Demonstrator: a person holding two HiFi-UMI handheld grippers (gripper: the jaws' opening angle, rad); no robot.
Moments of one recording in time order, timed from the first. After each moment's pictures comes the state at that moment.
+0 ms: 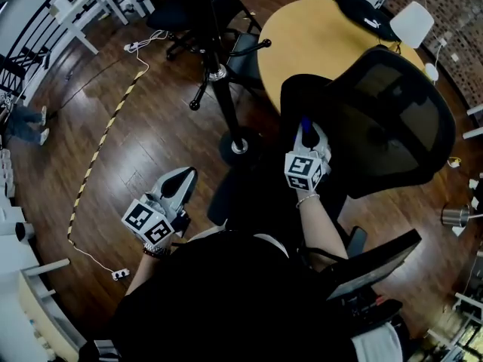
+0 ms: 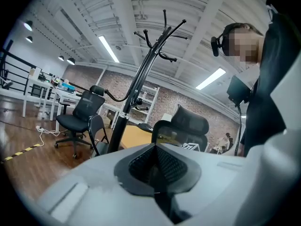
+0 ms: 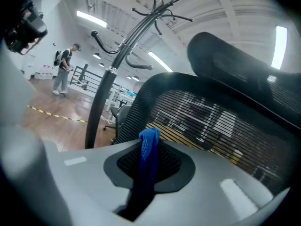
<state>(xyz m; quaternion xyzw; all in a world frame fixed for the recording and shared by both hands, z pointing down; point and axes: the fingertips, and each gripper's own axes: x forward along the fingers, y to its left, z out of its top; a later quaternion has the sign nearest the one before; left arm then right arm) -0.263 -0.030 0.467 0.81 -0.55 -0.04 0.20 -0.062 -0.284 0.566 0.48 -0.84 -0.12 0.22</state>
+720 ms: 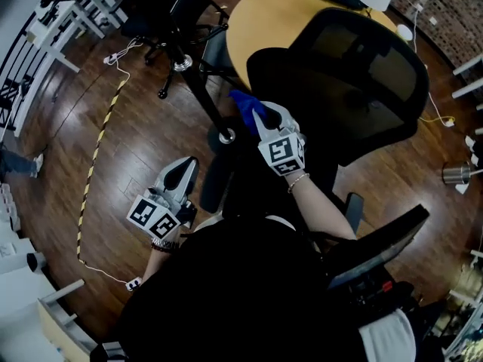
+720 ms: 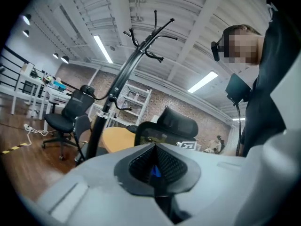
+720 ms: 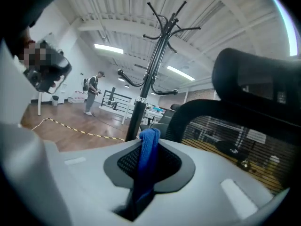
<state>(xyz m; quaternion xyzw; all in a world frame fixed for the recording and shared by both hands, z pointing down) -0.215 -0.023 0.441 0.83 -0.52 -0.07 0.19 -0.125 -0.204 0.515 0.30 -0.94 -0.11 0.16</state>
